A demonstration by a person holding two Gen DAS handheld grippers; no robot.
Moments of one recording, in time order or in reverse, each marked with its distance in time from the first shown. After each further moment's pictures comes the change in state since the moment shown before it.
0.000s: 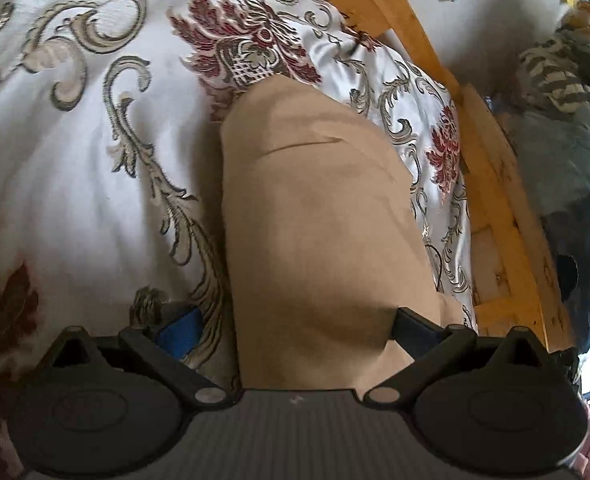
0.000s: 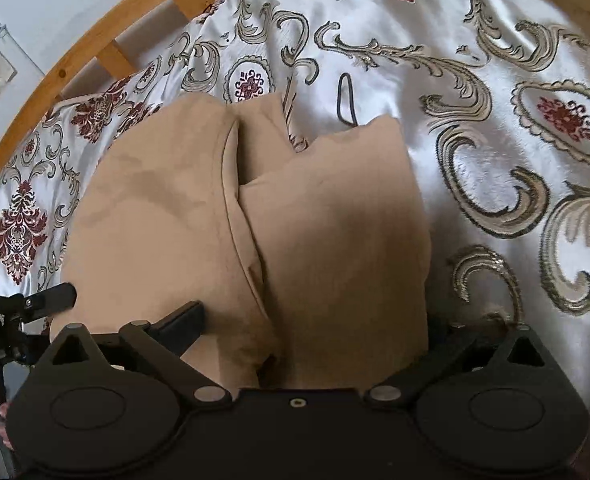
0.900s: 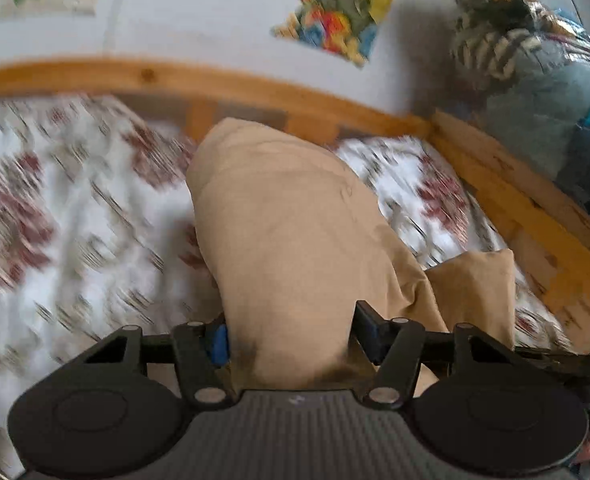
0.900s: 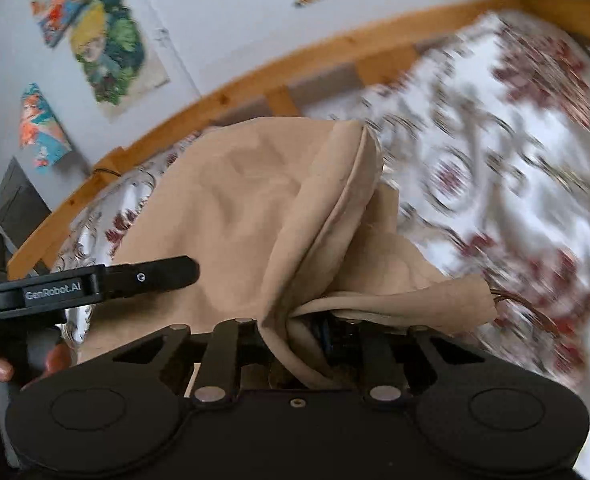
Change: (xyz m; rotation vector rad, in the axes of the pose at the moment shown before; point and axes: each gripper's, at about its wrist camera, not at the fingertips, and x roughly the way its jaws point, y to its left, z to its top) left arm -0.097 -0.106 0.002 0.488 -0.347 0.358; right arm -0.020 0.127 -0.011 -0.264 -0.291 0.300
